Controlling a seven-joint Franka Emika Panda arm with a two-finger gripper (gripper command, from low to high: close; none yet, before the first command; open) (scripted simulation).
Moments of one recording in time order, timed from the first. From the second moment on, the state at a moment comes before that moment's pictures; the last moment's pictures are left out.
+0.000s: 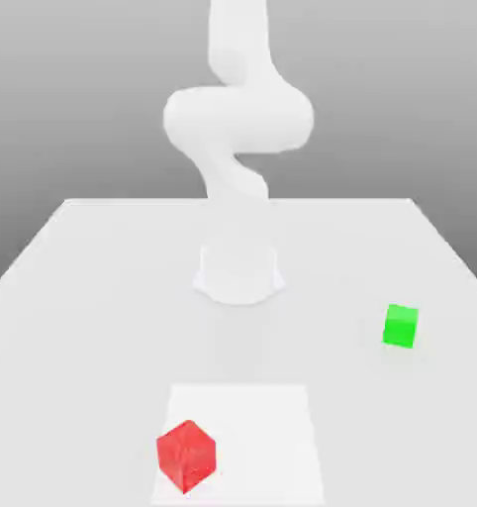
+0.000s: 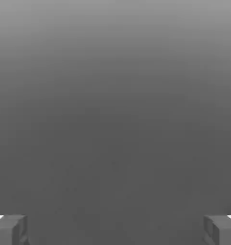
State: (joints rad) arm -0.04 -0.71 0.03 -2.32 -0.02 2.34 0.88
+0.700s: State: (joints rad) arm -0.26 0.06 0.11 -2.52 -0.10 2.66 1.46
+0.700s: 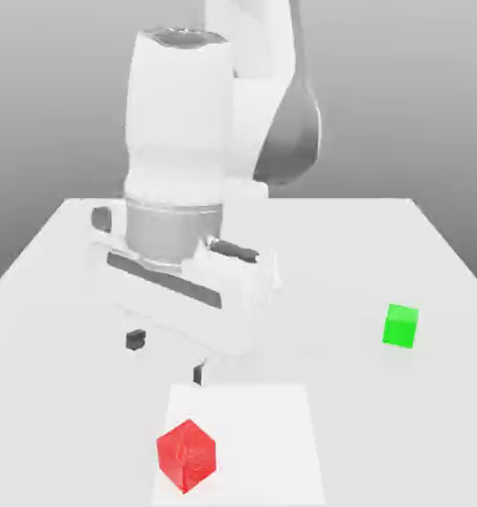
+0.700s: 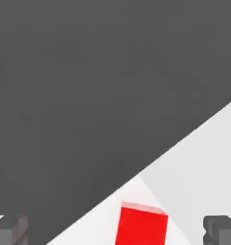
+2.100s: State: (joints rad) arm 0.40 -0.23 0.48 -2.87 0.26 2.65 1.01
